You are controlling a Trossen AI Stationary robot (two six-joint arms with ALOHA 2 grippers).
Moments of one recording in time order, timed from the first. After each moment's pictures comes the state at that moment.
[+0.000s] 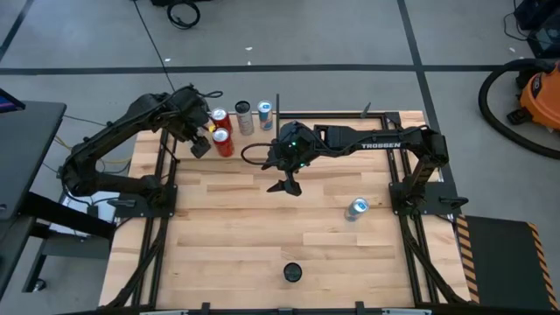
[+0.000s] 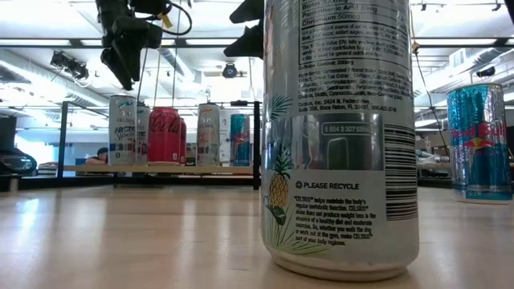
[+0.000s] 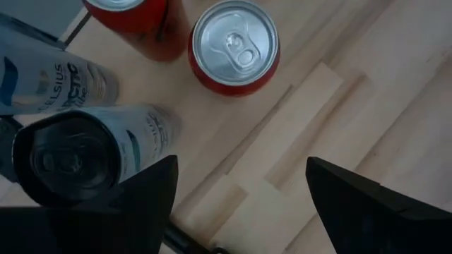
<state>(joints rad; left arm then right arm) 0.69 1.20 1.27 -1.30 0.00 0.00 -0.11 1.75 1.55 -0.45 -0.38 -0.11</state>
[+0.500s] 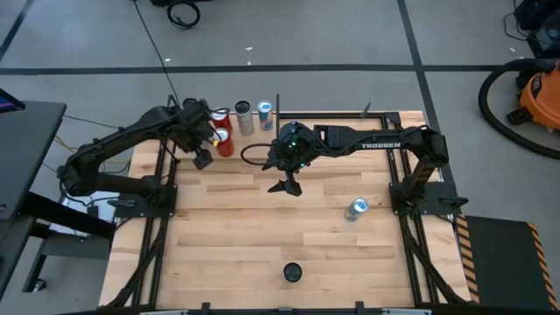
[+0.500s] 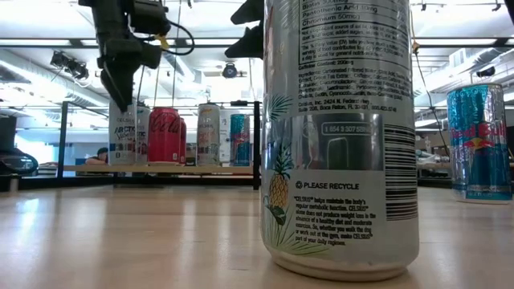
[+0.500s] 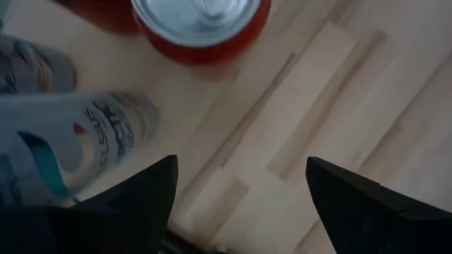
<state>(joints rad) 0.63 1.18 1.07 -1.18 -0.01 0.04 -0.11 1.75 1.55 -0.46 -0.38 -0.10</state>
